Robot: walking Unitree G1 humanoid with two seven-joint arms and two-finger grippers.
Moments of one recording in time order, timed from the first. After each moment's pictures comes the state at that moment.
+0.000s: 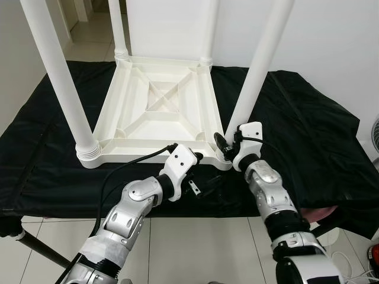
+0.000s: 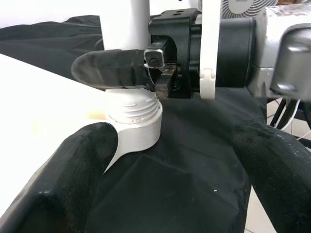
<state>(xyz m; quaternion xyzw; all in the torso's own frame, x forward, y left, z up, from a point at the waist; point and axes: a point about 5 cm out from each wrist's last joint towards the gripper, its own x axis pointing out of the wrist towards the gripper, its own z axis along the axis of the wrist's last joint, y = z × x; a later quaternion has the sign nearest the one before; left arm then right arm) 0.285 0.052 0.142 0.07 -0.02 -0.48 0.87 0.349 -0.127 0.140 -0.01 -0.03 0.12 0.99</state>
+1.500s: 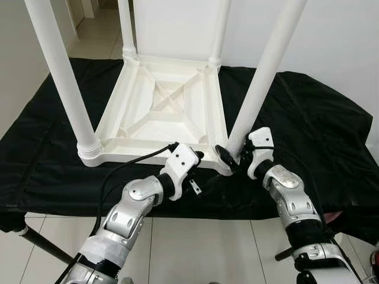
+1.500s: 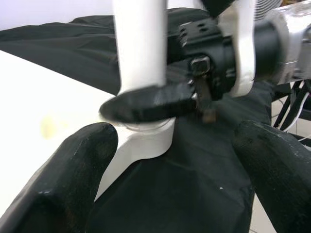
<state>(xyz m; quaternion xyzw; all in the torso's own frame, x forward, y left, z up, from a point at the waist) 0.282 0.048 0.144 0.07 -0.02 -0.49 0.87 0.340 -0.155 0.133 -0.09 0.00 0.30 0.95</state>
